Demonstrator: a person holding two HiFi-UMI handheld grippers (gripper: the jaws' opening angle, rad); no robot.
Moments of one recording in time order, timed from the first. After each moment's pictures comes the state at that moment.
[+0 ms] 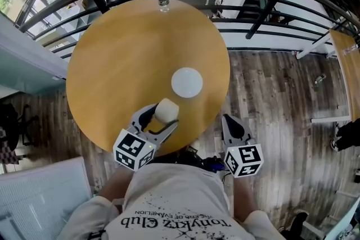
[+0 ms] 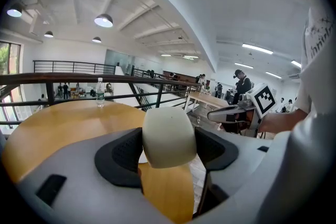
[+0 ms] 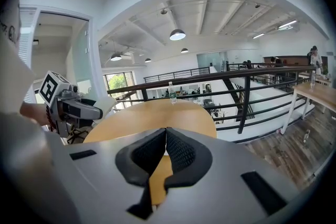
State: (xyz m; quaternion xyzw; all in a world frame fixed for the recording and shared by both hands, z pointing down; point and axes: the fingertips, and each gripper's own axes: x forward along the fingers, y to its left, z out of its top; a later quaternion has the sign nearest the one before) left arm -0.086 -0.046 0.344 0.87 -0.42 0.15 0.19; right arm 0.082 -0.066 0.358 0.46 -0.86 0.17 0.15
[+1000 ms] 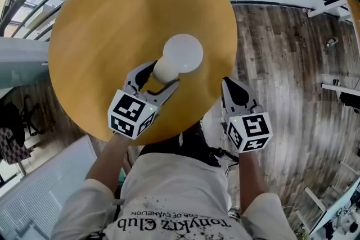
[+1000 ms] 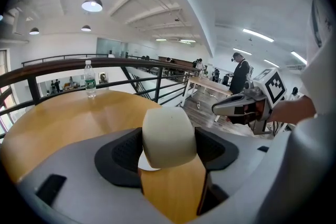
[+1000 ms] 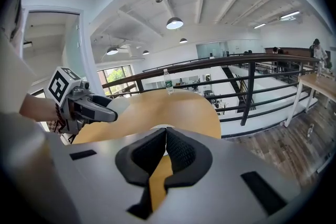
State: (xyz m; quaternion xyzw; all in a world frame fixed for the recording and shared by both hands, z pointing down) left arm -0.075 -0.168 0.448 0.87 -0.39 0.23 0.21; right arm 0.070 -0.163 0.447 0.45 -0.85 0.21 0.19
